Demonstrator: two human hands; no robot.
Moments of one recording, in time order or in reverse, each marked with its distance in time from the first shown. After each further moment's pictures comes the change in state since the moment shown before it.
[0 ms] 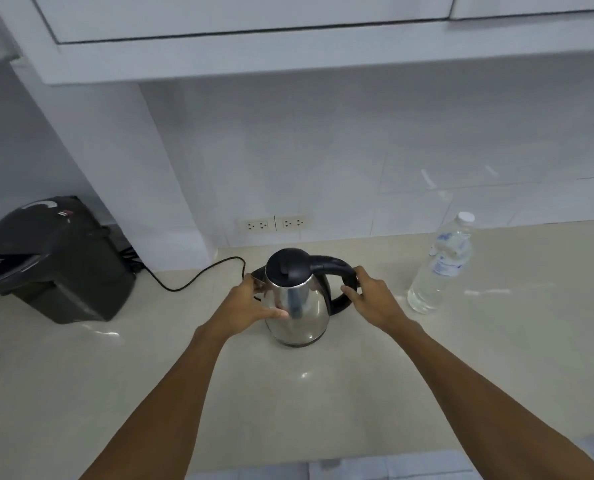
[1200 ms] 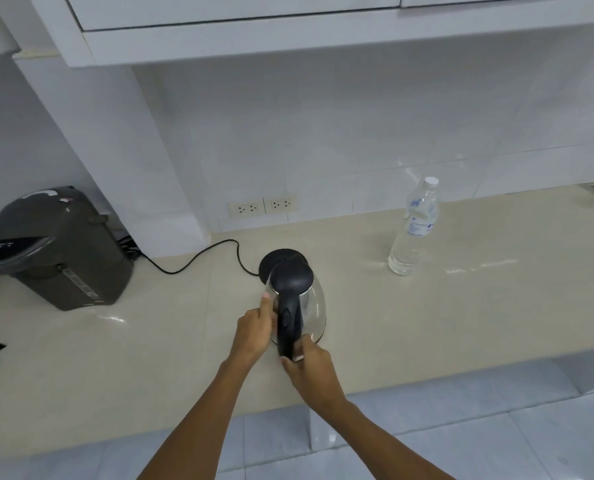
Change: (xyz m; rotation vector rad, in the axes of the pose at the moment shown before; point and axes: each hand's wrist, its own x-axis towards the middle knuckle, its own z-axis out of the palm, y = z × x) left_hand -0.114 -0.008 0.074 -0.037 0.177 -0.248; right_hand -0.194 -0.070 0.148 0.218 0.039 0.134
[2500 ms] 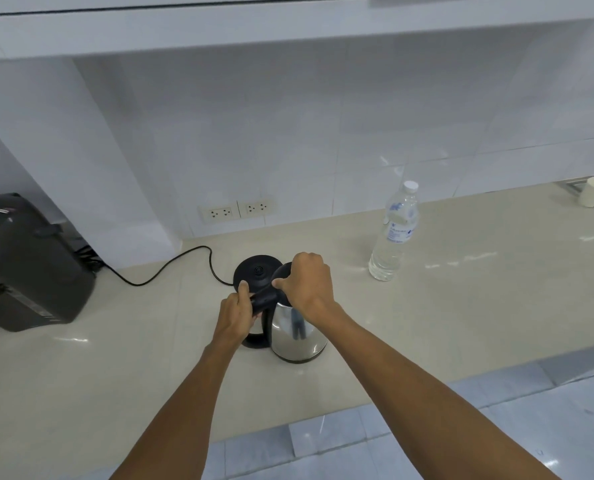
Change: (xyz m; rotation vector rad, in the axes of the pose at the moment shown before) left_hand 0.046 0.052 0.012 -0.232 0.008 0.002; right_hand 0.123 -0.100 -0.119 -0.371 0.113 0.088
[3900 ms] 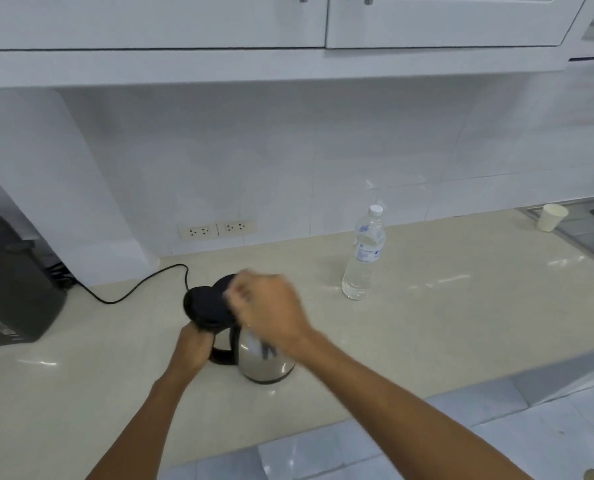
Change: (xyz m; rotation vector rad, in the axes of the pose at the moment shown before) left_hand -0.009 -0.020 -0.015 0.151 0.060 -0.002; right_hand -0.031 0.008 -0.027 0.072 0.071 -0.402
